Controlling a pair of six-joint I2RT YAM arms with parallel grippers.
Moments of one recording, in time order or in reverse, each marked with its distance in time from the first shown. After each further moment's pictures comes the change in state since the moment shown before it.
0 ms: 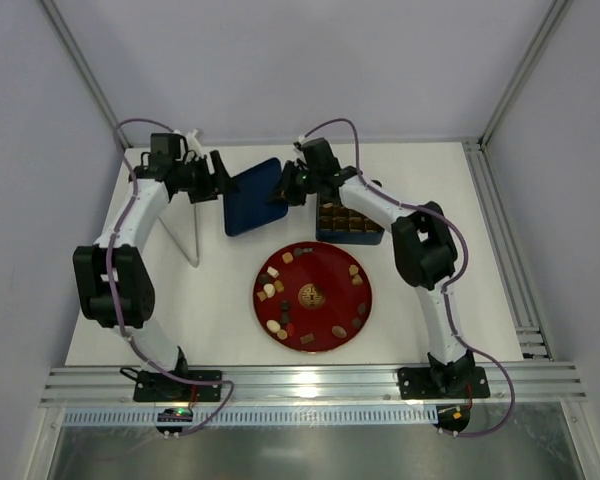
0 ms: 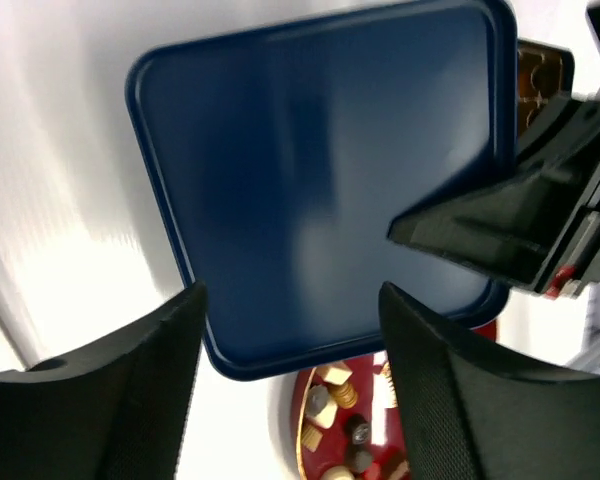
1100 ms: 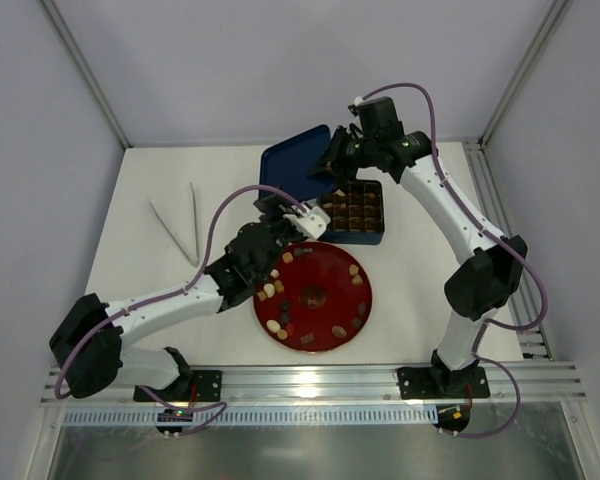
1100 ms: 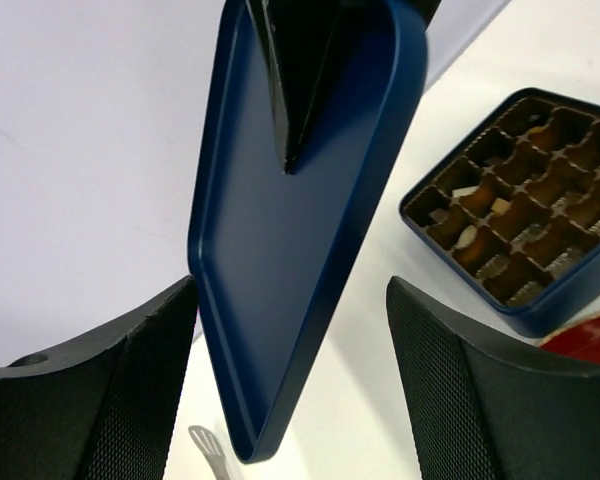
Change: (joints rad) left arm -0.900 -0.502 -0.667 1.055 -0.931 0.987; right arm -0.122 -0.436 0.059 -0.510 0.043 -0.012
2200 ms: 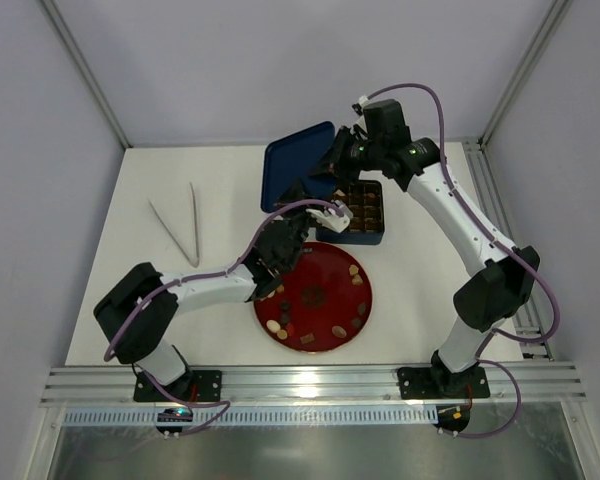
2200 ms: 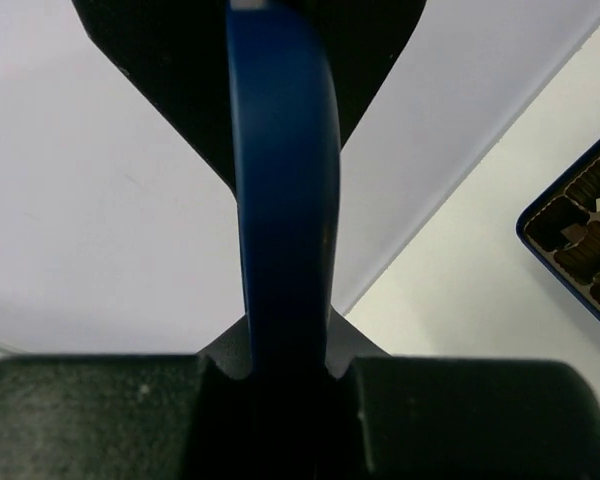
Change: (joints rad) left arm -0.003 0.307 0.077 0.413 -0.152 0.399; right arm 0.012 -0.094 -0.081 0.055 0.008 0.005
